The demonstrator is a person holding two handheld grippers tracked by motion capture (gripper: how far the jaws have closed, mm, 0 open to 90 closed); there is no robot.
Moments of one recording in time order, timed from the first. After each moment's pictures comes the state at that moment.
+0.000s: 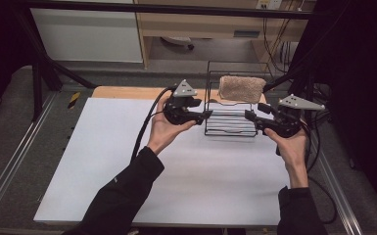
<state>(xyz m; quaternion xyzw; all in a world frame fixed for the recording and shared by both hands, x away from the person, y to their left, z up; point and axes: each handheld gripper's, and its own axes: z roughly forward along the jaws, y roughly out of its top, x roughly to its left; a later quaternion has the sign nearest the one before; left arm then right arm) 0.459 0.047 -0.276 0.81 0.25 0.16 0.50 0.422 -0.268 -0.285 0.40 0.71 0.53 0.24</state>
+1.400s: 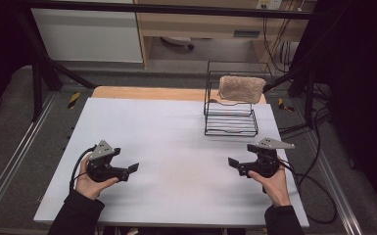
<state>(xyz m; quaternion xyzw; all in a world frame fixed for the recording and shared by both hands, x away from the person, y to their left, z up) 0.369 0.244 -0.410 0.79 0.38 0.17 0.45 0.379 -0.248 -0.398 0.42 0.75 0.48 0.15</state>
